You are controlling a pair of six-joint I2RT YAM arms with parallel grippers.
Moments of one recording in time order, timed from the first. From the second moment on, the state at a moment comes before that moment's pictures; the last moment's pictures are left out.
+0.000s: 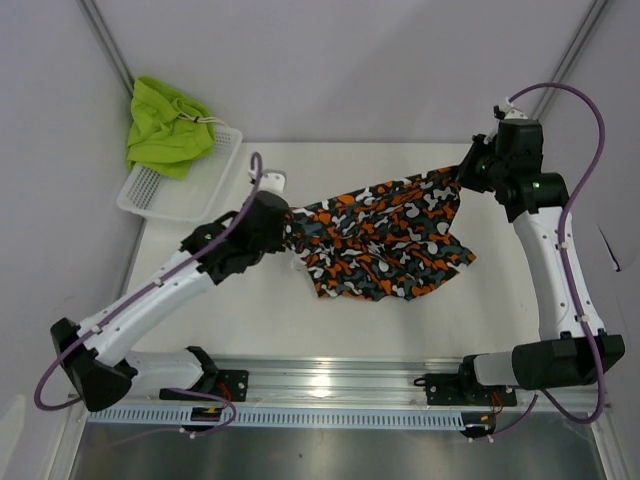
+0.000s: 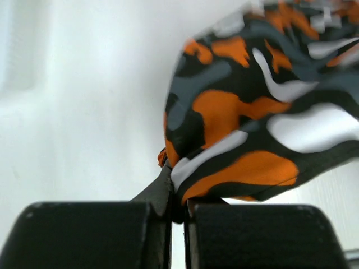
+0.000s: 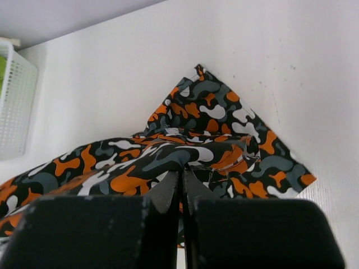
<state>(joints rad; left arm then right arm) -0.82 1.22 1.19 -0.75 -0.52 -0.41 0.09 1.39 1.61 -0.79 -0.07 0.36</state>
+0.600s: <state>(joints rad) -0.70 1.27 2.08 -1.05 -0.41 -0.16 0.09 1.07 1.62 -0.66 -0.24 0.30</state>
